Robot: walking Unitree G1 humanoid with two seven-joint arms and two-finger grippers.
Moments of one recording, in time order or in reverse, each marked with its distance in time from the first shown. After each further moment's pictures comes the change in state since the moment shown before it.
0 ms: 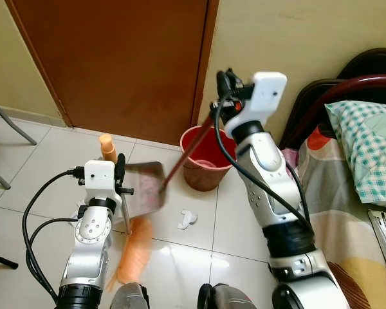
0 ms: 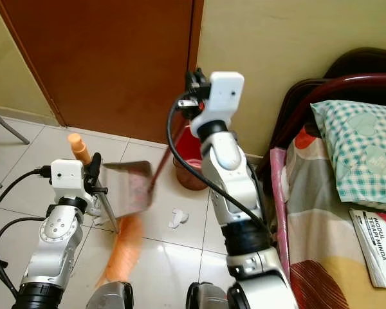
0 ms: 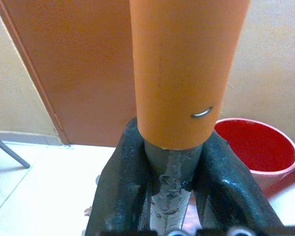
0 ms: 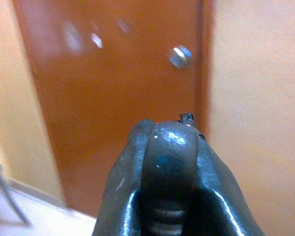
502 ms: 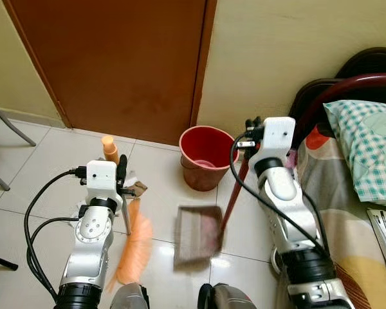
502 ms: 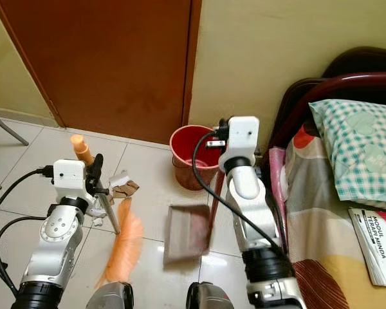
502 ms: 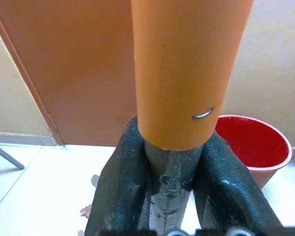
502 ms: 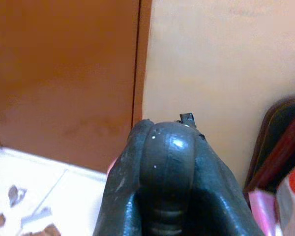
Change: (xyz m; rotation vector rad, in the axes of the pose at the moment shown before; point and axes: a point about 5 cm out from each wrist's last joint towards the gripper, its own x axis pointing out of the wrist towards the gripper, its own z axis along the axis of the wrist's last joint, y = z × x) left arm 0.001 -0.002 -0.001 0.008 0.012 -0.030; right arm -0.034 -0.043 -0.052 -0.157 0.230 -0.163
